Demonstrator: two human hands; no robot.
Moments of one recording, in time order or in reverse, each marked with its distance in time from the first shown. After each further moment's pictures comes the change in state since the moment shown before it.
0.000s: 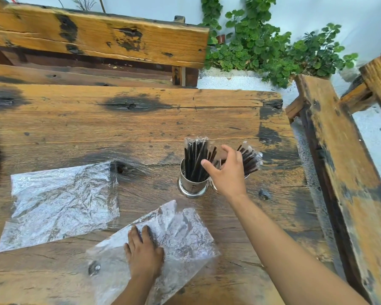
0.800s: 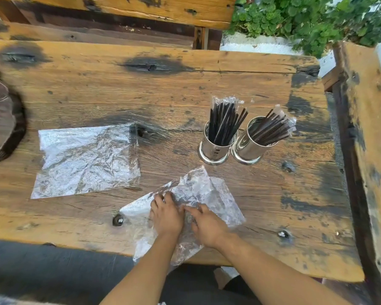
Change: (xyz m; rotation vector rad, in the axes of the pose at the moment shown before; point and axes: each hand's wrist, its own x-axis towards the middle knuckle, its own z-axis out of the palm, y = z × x) left_hand -0.019 0.012 -0.004 -0.105 0.094 0.015; right_hand -0.169 0.104 0.122 -0.548 -0.903 -0.119
